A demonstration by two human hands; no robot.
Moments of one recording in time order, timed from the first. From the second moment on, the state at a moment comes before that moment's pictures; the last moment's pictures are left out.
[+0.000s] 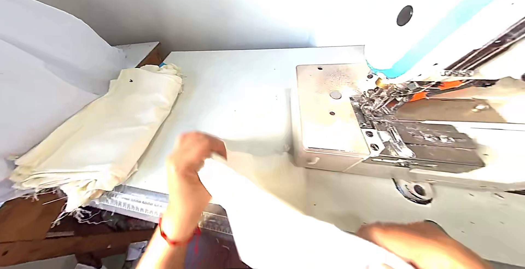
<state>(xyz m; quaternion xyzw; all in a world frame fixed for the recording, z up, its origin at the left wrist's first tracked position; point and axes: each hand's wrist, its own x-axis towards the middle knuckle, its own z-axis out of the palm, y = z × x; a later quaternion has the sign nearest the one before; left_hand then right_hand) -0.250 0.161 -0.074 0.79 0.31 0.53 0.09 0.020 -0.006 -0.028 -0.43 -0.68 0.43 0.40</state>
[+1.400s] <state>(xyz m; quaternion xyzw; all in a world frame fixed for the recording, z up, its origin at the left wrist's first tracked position) -0.210 0.034 -0.111 0.72 0.32 0.52 0.34 -0.007 -0.004 -0.117 -0.32 -0.26 0.54 0.74</state>
